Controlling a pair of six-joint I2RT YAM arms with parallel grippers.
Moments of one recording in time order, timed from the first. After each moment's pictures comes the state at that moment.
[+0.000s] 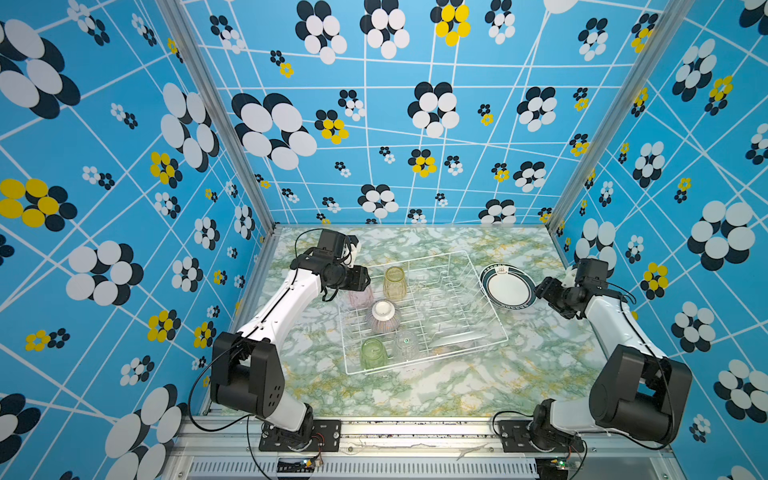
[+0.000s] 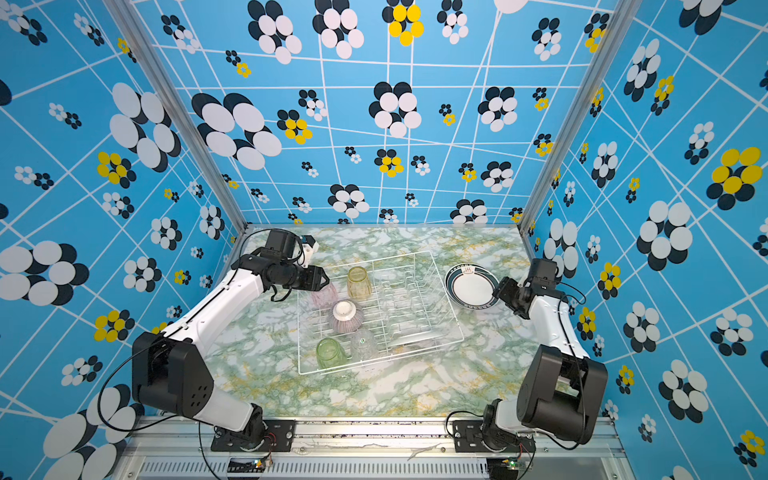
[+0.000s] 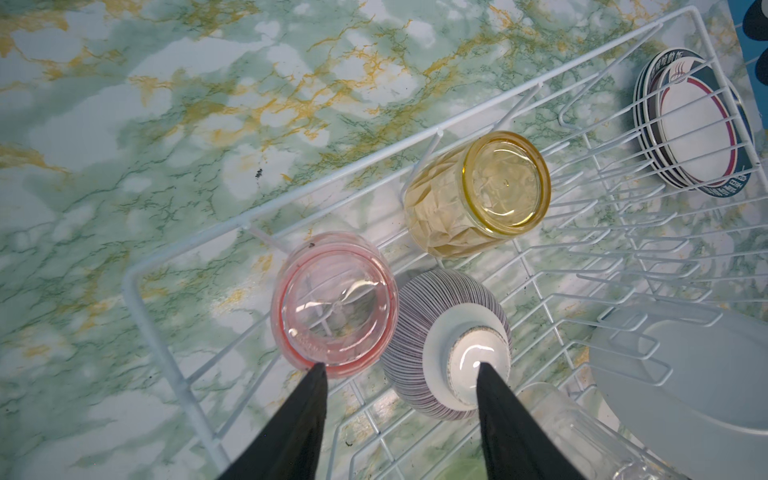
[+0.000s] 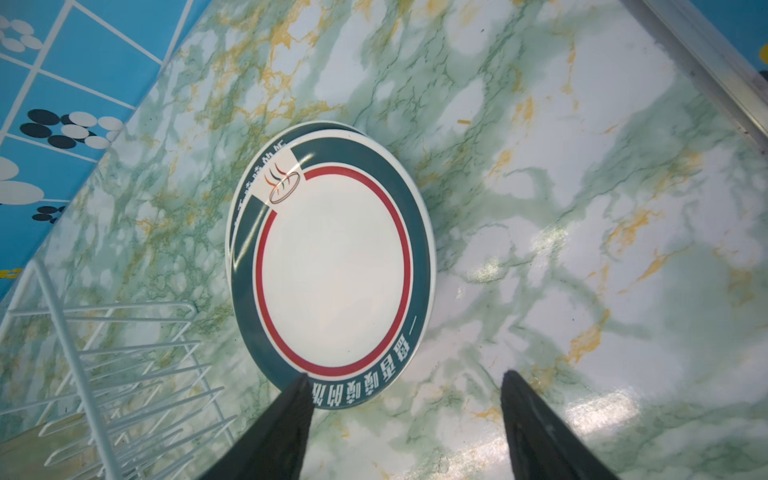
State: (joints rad) left arm -0.24 1.54 1.28 -0.73 0.28 -0.11; right arm -0.34 1.44 0.96 -0.54 -0.21 0.33
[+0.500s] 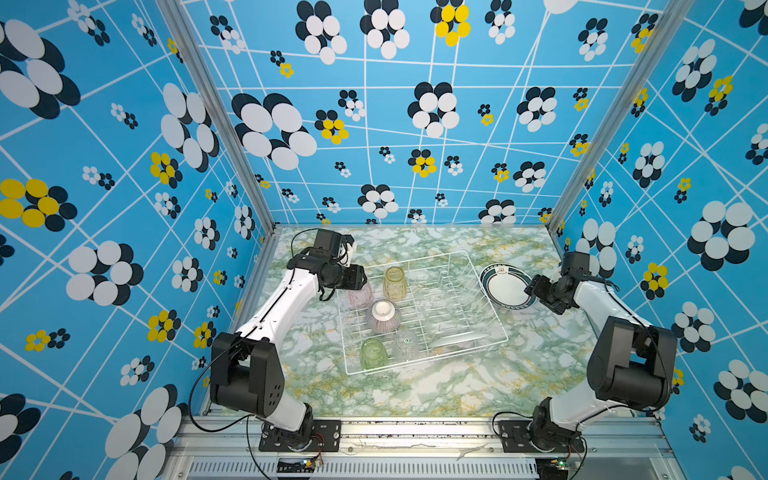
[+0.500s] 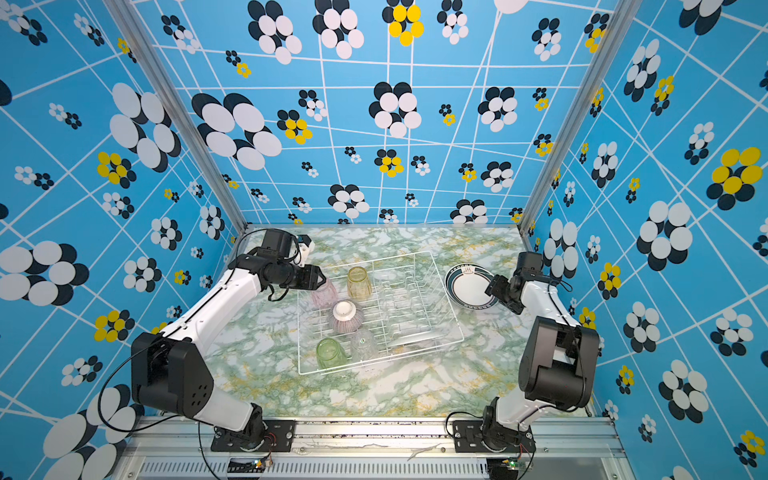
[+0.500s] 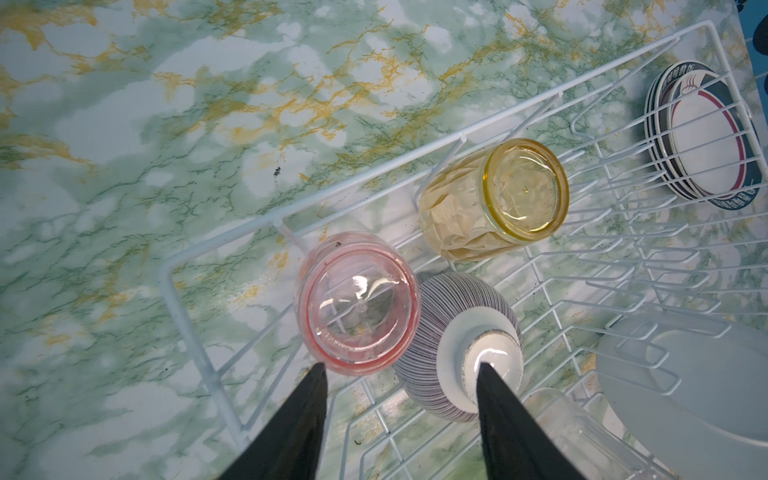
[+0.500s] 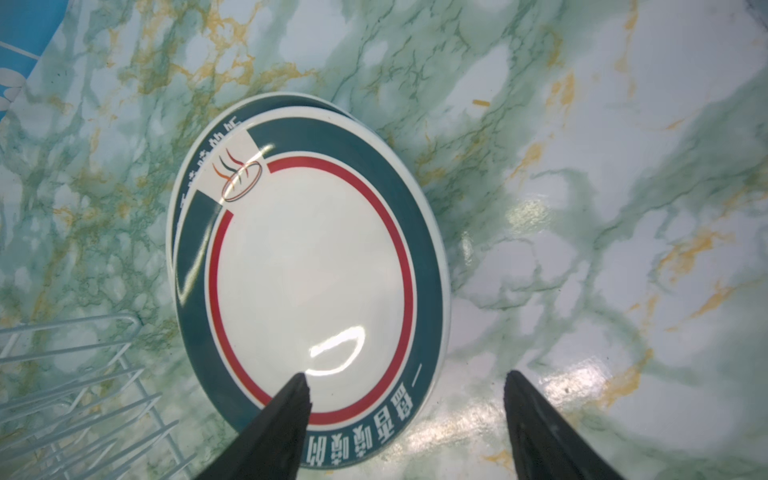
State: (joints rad) left arm -0.21 1.54 1.28 -0.73 0.28 -0.12; right arm -0.26 1.62 1.08 -0.56 -0.14 0.32
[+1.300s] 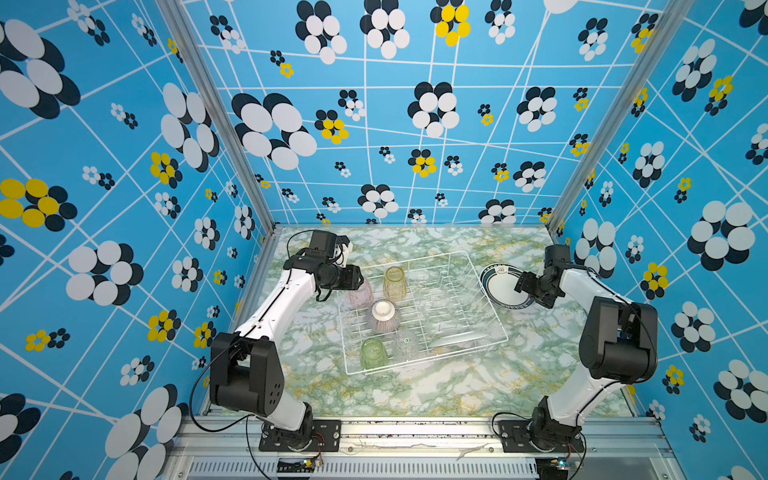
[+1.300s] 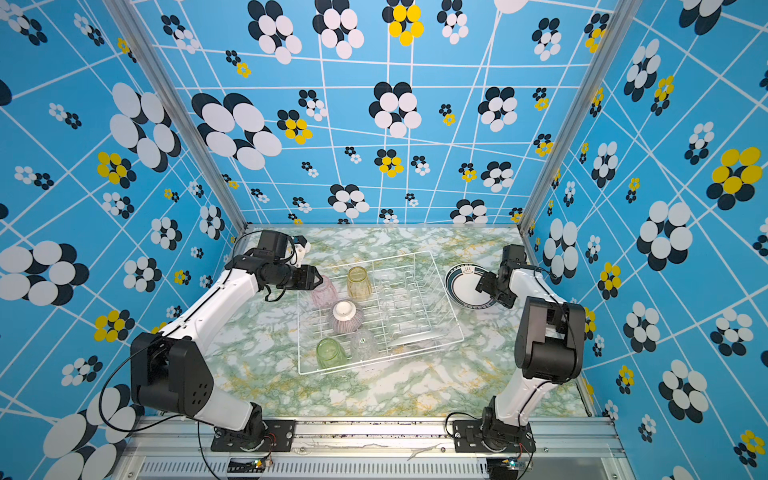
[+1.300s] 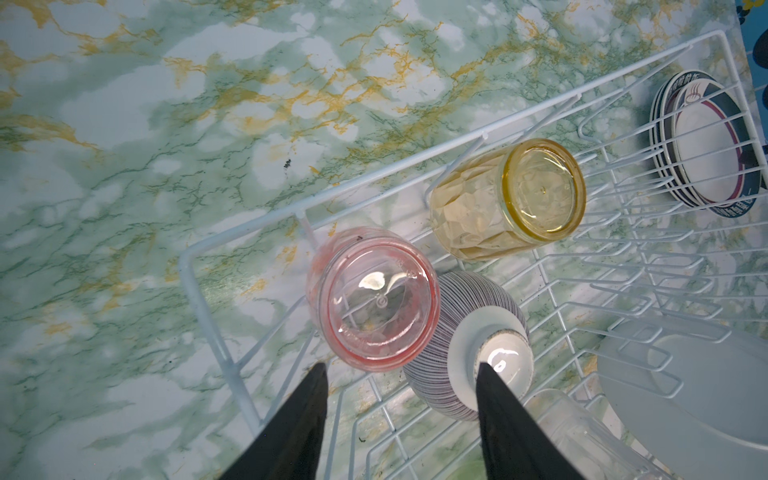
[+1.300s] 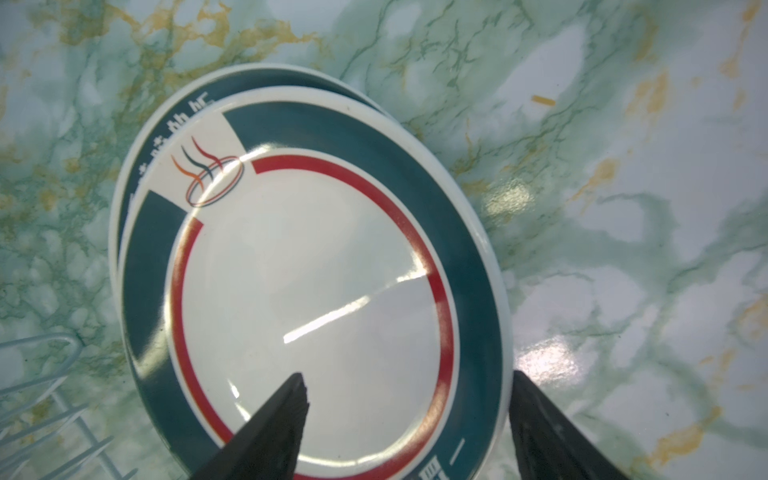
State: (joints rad) left arm -0.17 1.54 1.26 -0.72 0.31 -0.12; right arm -0.19 1.76 1.18 -0.60 -0.08 0.32
